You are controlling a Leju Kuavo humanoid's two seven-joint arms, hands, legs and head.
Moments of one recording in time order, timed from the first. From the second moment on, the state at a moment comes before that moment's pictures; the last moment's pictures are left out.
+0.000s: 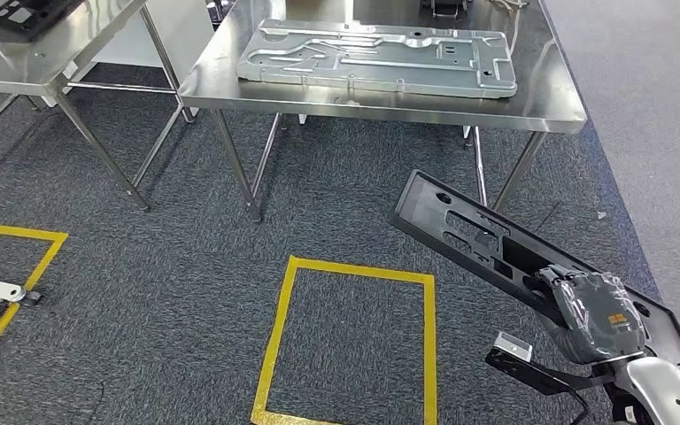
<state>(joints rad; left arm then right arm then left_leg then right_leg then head) -0.06 0.06 -1.50 -0.01 1.49 0.27 -0.37 0.21 -0.42 -0.07 -2.10 1.09 -0.02 0.01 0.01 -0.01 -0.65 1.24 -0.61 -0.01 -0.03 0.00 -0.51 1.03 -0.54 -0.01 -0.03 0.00</state>
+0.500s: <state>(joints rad) -0.06 0.05 -1.50 -0.01 1.49 0.27 -0.35 0.15 -0.43 -0.03 -2.07 1.09 0.01 0.02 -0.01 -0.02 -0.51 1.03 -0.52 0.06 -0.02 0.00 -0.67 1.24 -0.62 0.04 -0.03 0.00</state>
